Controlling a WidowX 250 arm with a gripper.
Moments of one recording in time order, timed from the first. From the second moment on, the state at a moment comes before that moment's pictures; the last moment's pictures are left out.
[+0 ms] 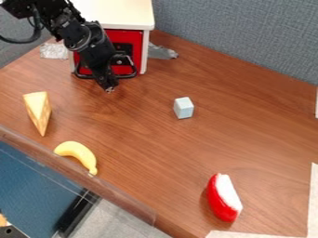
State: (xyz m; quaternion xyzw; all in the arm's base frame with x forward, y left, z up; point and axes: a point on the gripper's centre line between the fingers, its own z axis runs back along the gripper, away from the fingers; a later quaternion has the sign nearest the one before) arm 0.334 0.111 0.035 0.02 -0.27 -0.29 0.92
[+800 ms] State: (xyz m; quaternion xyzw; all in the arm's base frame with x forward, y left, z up) arm 0.303 0.088 0.029 -0.02 -0.25 -0.28 0.92
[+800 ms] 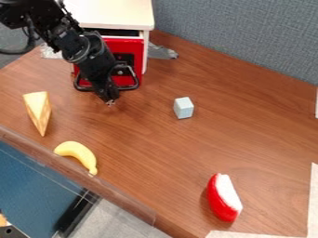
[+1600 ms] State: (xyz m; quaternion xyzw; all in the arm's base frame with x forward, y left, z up) arm 0.272 0.070 0.024 -0.03 -0.25 -0.27 0.93
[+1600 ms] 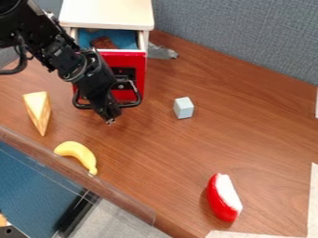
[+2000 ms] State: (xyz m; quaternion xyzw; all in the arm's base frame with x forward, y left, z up) arm 0.263 0.063 0.023 -0.03 -0.24 -0.27 0.93
